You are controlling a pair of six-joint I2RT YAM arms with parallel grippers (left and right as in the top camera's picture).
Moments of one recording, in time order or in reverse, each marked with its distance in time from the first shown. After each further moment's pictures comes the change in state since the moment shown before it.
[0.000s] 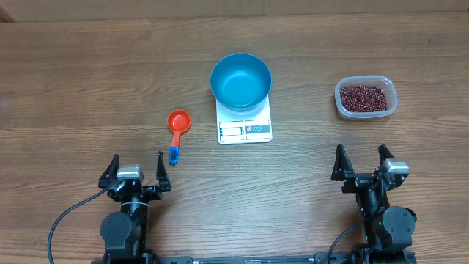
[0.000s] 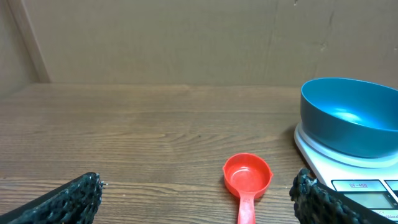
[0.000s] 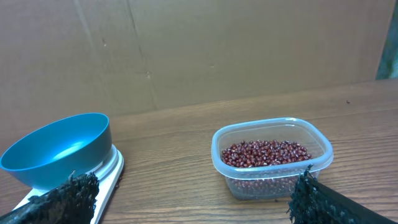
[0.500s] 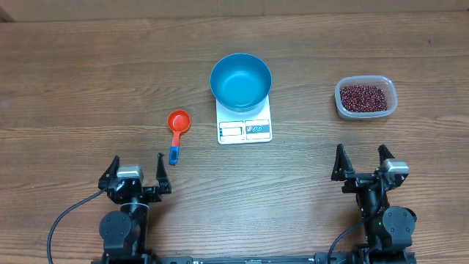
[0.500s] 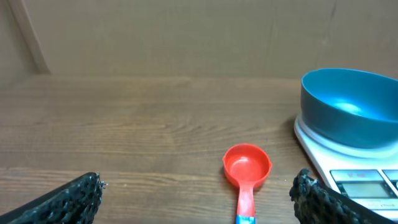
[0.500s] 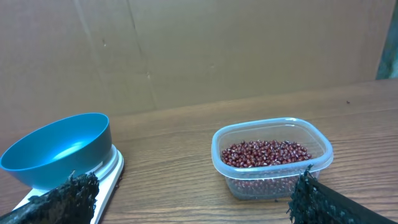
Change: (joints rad) left arm 0.000 0.000 0.048 -0.109 0.000 0.000; right arm 0.000 0.000 0.000 0.000 0.000 0.000
